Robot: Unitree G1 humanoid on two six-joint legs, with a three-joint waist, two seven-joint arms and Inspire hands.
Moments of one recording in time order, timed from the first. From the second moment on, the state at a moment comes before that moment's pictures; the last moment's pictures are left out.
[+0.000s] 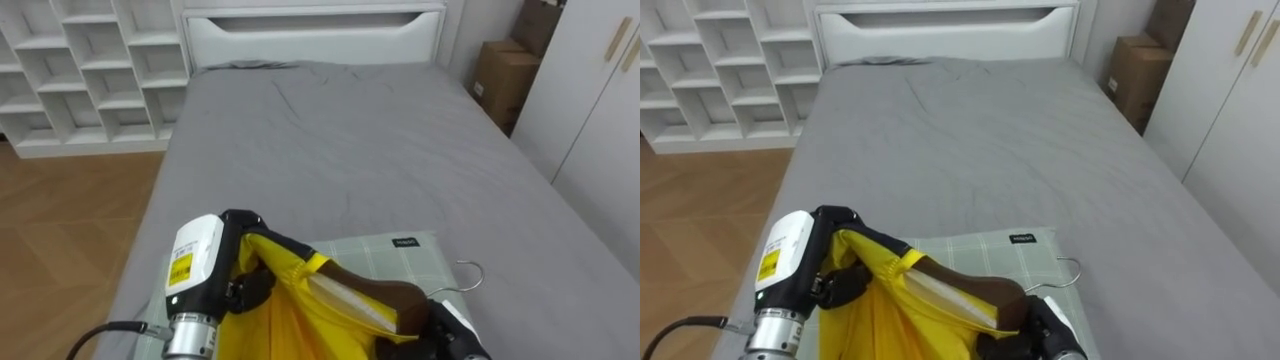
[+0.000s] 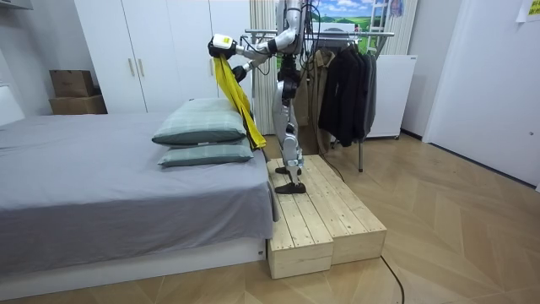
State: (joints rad) left arm -0.08 0.23 -0.23 0.33 0.66 -0.20 0.51; right arm -0.23 -0.24 0.25 0.86 0.09 -0.14 0.06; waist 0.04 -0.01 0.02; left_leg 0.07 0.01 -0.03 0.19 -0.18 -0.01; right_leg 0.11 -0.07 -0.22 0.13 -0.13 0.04
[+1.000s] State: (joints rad) left arm -0.03 0.23 -0.23 0.46 0.66 -0.20 0.50; right arm -0.23 -0.27 0.24 0.81 -0.15 -0.14 0.02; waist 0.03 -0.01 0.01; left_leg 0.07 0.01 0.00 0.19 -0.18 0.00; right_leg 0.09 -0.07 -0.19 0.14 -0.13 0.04
